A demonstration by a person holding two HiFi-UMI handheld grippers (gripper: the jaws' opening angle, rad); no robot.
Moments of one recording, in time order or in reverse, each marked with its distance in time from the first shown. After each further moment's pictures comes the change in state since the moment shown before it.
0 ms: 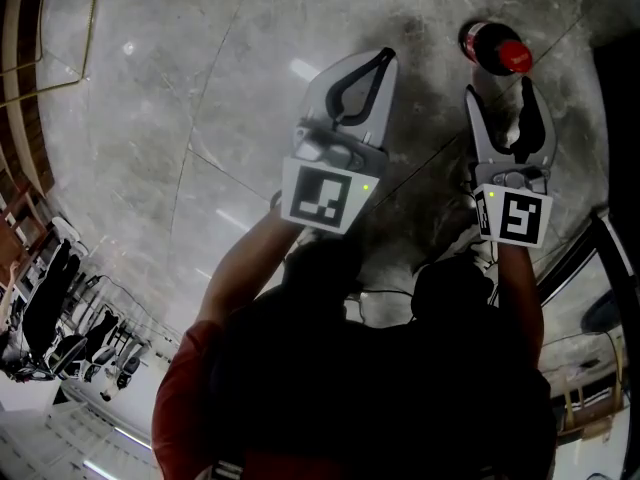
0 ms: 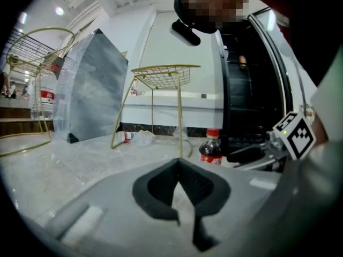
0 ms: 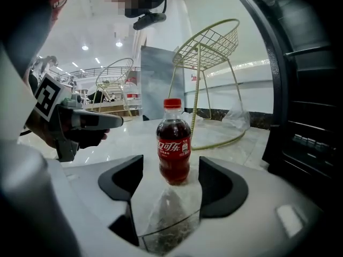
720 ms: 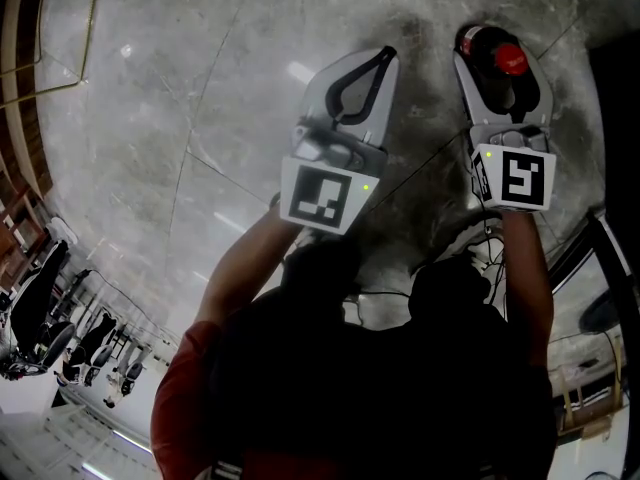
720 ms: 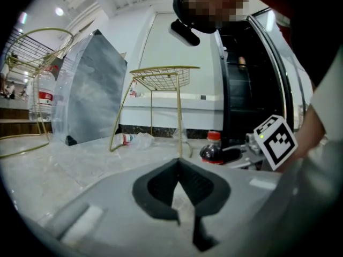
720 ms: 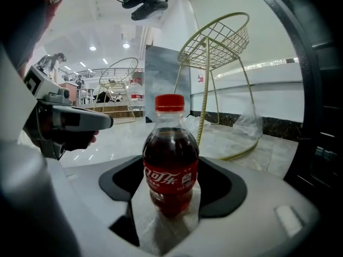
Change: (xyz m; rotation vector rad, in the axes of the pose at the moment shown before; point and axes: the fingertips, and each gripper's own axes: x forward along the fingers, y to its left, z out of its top) left arm 0.005 0.002 0.007 0.013 -0.013 -0.010; right arm 0.052 -0.004 0.022 -0.048 -0.025 0.057
